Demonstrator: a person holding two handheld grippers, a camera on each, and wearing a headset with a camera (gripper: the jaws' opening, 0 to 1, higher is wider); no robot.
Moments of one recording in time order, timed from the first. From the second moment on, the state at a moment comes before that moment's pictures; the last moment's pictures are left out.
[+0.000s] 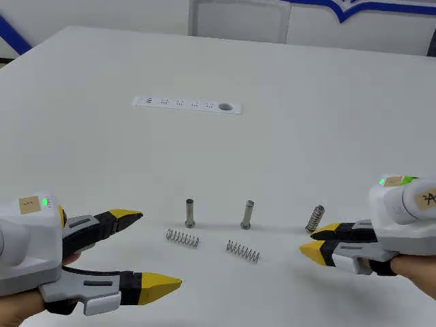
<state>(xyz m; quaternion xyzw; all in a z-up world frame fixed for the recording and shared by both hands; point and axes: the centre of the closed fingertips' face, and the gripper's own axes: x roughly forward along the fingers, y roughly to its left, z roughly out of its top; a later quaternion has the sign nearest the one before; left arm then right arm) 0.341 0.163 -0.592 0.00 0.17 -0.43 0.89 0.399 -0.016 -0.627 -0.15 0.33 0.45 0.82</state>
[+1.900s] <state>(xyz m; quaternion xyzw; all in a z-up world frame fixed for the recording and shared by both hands) 0.333 0.155 -0.586 0.00 0.17 -0.44 0.88 0.382 0.048 -0.660 -0.24 0.34 0.53 0.74</state>
